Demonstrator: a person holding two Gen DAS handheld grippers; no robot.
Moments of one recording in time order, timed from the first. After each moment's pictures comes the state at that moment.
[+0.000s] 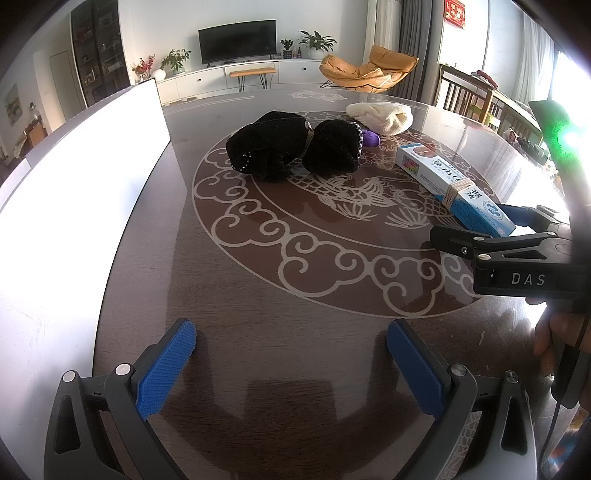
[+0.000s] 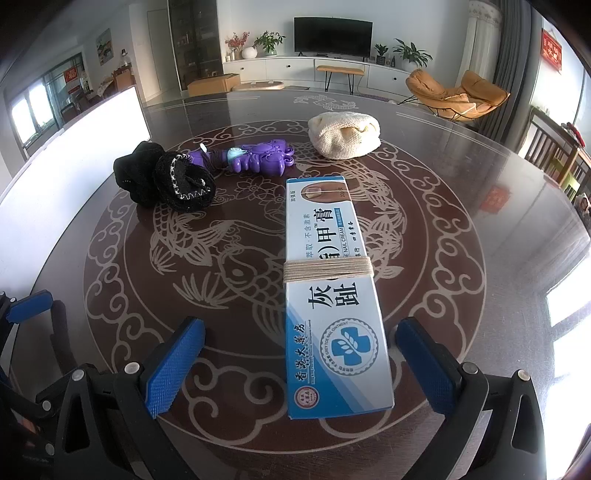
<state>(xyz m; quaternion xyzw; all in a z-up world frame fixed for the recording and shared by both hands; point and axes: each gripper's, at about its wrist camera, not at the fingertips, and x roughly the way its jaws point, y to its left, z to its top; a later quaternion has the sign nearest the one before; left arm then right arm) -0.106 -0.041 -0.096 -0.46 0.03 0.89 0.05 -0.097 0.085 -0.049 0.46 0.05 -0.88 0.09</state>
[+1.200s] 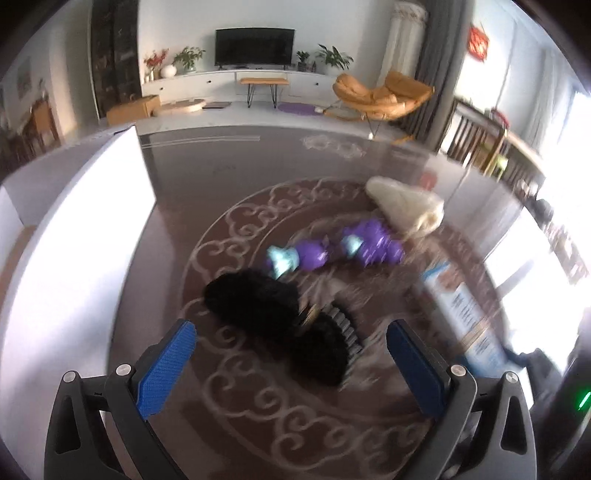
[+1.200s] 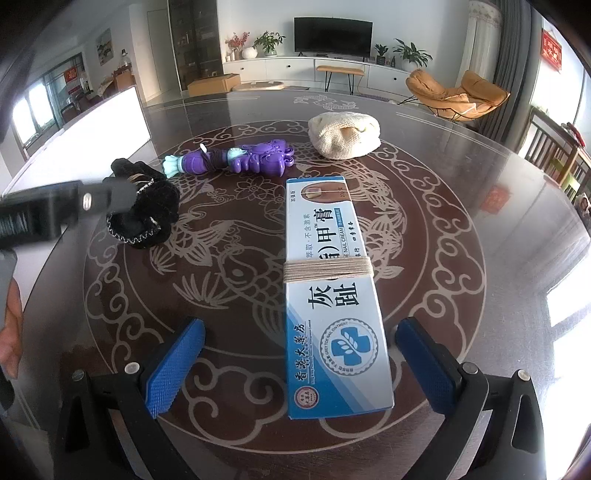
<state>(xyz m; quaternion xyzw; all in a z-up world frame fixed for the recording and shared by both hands) -0.206 -0.037 -0.041 -0.44 -0.05 0.90 0.05 -0.096 0.084 -0.048 0.45 0.05 -0.88 0.09</state>
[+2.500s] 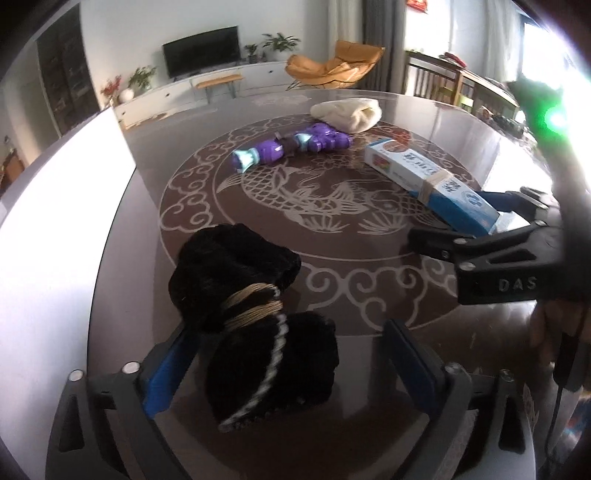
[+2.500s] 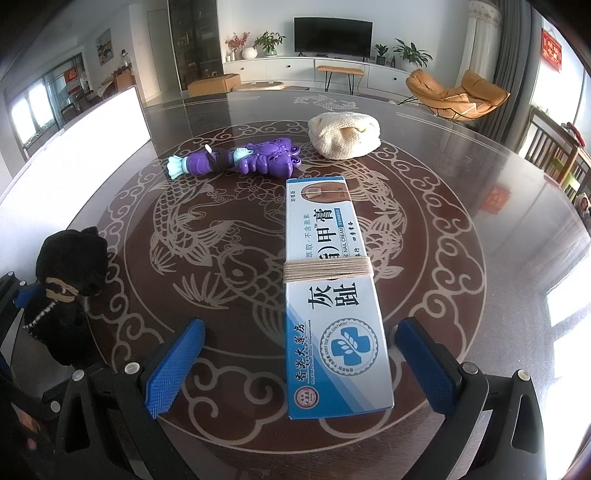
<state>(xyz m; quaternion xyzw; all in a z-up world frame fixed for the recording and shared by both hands) -0.103 -0.015 -0.086 -0.45 0.06 0.88 0.10 -0.095 0.083 -0.047 0.46 0.05 -0.88 0.09</state>
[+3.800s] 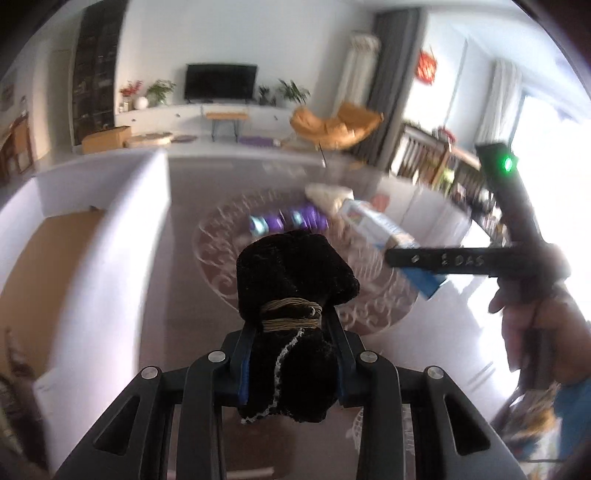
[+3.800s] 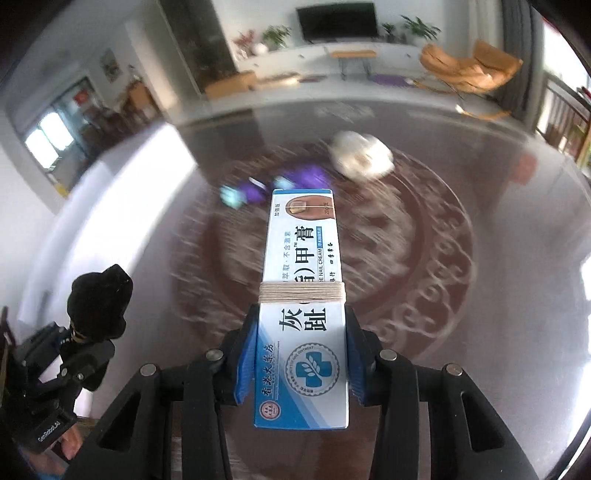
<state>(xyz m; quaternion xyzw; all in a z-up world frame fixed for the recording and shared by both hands) -0.028 -0.073 0.019 -0.36 -0.06 0.92 0.13 -0.080 0.061 0.041 0.48 -0.04 -0.86 0.17</state>
